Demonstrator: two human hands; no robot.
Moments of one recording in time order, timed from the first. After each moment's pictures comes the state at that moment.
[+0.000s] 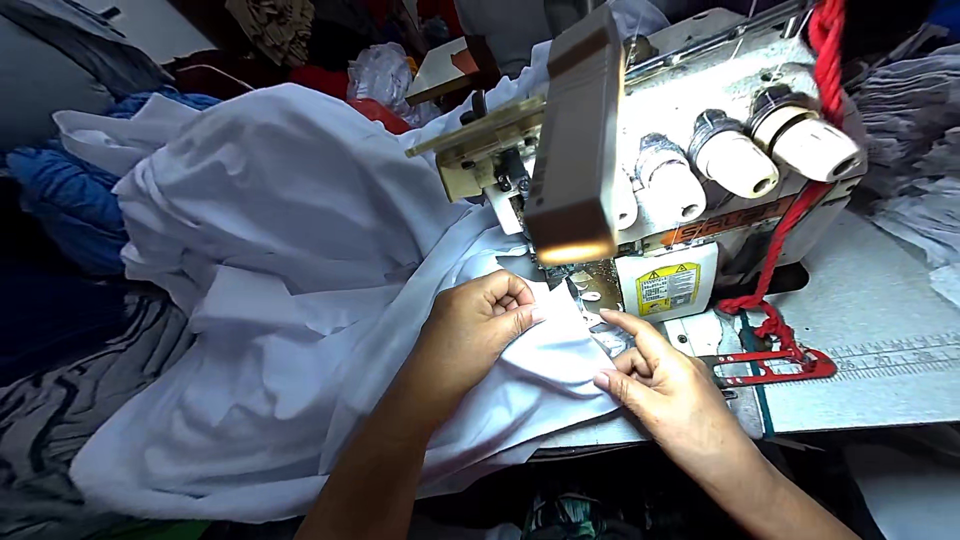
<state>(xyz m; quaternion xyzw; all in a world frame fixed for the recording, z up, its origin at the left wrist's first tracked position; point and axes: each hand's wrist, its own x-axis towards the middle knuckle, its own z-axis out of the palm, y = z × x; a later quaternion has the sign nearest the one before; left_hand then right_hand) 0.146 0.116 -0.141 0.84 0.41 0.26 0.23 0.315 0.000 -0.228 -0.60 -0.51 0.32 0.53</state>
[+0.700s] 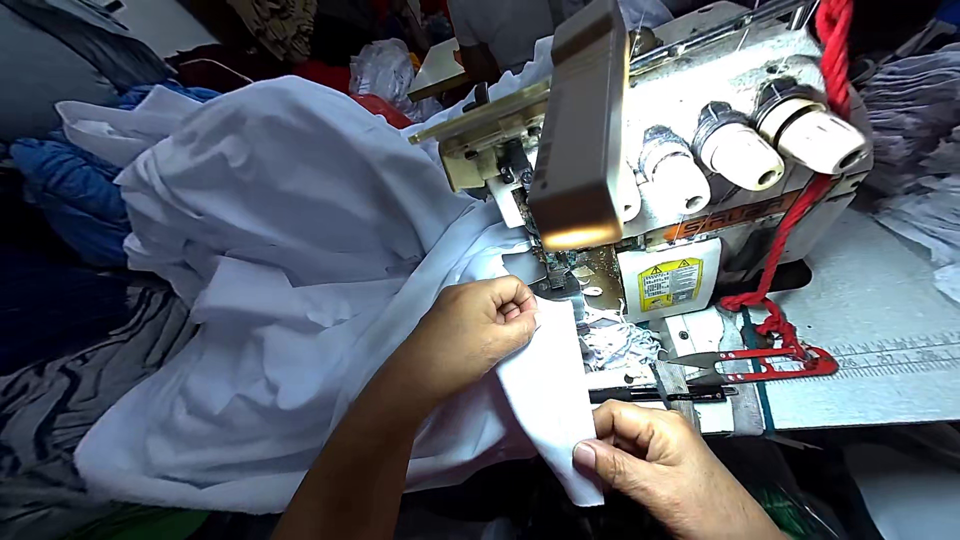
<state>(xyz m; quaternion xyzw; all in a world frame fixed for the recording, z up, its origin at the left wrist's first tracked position) 0.144 0.109 -0.125 0.85 0.43 0.17 0.24 0.300 -0.034 -0.220 -0.42 -0.50 0.53 0.54</state>
